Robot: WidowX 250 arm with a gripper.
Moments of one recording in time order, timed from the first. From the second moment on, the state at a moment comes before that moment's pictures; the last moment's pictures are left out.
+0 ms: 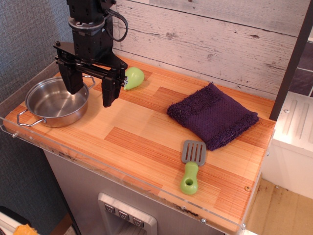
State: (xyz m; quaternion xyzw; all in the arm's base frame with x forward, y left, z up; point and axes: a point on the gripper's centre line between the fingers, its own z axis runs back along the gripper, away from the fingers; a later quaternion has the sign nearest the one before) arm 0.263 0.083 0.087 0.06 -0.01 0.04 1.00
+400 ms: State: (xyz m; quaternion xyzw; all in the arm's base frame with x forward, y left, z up) arm 0.262 0.081 0.078 0.05 0.00 0.04 1.00
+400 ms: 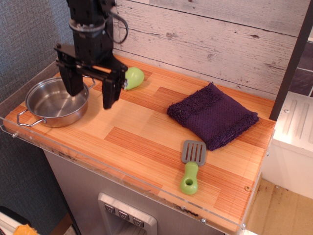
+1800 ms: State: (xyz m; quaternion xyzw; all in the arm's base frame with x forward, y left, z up) arm 0.382 0.098 0.017 0.04 0.01 0.07 1.00
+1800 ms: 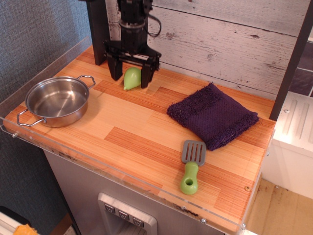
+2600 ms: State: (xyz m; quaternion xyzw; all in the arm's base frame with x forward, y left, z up) arm 0.362 0.084 0.075 0.00 -0.02 0.07 1.00
